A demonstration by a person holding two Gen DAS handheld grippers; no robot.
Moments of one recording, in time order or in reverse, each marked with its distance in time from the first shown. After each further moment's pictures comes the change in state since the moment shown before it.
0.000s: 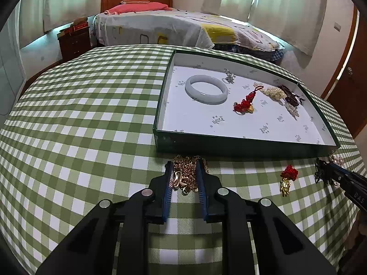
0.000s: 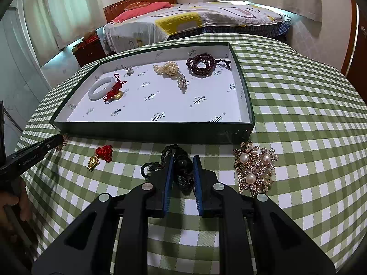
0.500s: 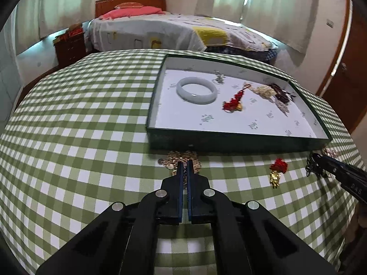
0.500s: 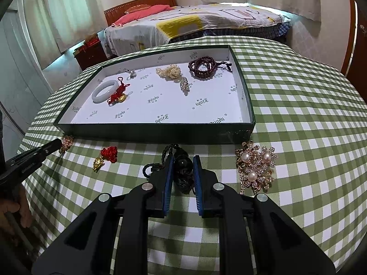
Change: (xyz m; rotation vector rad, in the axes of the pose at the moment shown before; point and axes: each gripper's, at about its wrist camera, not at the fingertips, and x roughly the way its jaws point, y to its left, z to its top) left arm -0.013 -0.005 -0.006 0.019 -0.017 -0.010; right arm -0.008 0.003 -0.003 0.005 -0.019 0.010
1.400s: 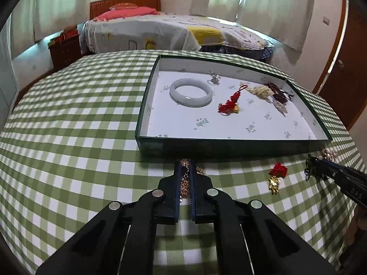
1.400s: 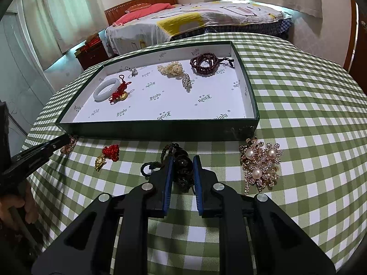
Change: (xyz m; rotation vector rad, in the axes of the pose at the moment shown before) left arm 0.005 -0.007 0.005 0.044 -0.009 -0.028; right arm 0.005 -0.001 -0.001 0.017 0.014 0.020
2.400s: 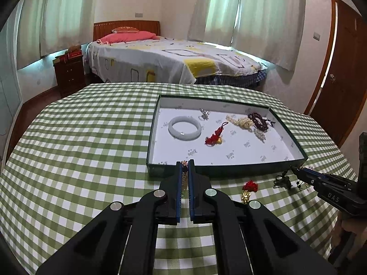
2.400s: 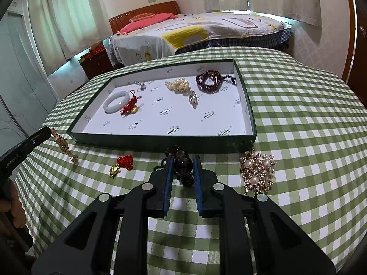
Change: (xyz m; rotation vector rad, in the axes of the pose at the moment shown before) left arm -0.068 -0.006 0.011 -0.002 -0.160 -0.008; right arm -0.032 0.007 0.005 -0.013 -0.075 0.012
